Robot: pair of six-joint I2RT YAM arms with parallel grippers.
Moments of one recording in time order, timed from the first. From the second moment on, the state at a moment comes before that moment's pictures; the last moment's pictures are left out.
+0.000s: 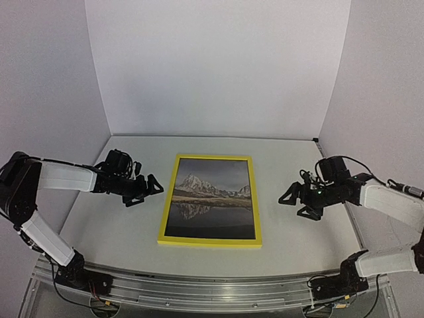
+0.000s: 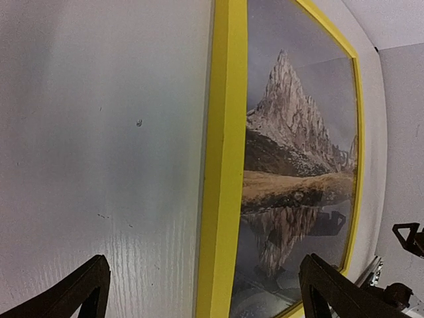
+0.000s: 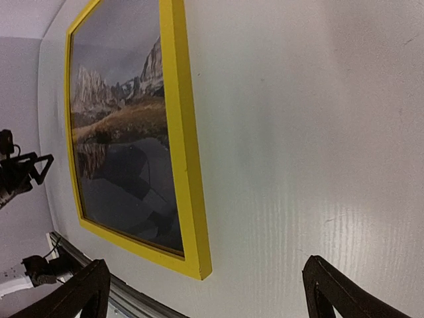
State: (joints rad) left arm -0.40 1.50 0.74 -0.09 0.33 -0.68; right arm 0.27 1.12 0.67 -0.51 -0.41 0.67
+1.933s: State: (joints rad) left arm -0.56 1.59 1.30 -0.30 0.20 -0.67; right arm 0.81 1.87 1.82 -0.96 0.71 0.05
